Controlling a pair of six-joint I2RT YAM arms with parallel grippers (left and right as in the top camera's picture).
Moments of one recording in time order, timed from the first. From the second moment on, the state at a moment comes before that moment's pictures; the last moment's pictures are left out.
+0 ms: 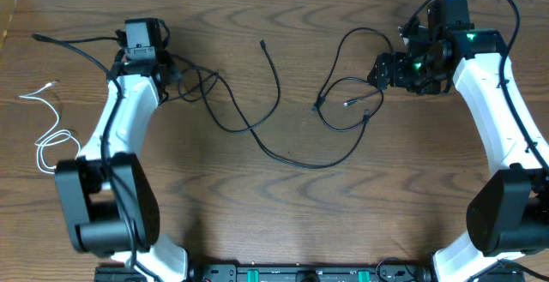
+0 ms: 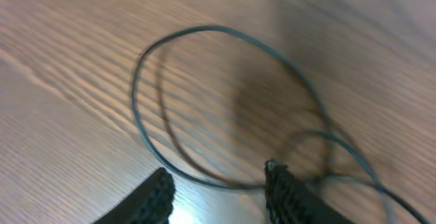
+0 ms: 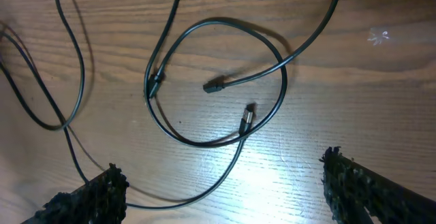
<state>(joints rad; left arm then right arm) 0.07 1.77 1.30 -0.50 -0.24 -0.35 0.07 1.79 1.55 -1.01 -0.32 0.15</state>
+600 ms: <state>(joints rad) -0.35 1.56 1.29 -0.93 -0.02 -0.34 0.07 1.79 1.55 -1.03 -0.28 0.15</state>
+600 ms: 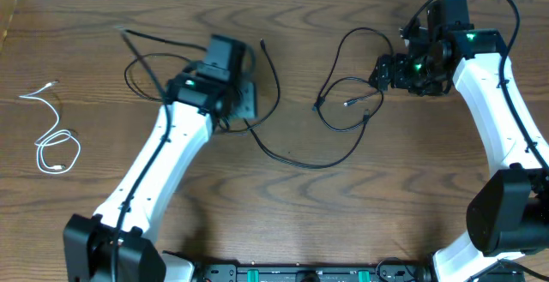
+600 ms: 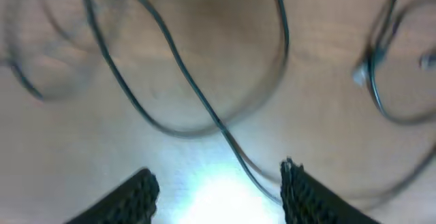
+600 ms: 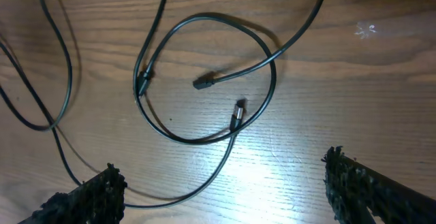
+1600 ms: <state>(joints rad) -0.51 1.77 1.04 -0.60 0.12 -0.70 0.07 1.79 1.55 -1.03 -0.27 0.15</state>
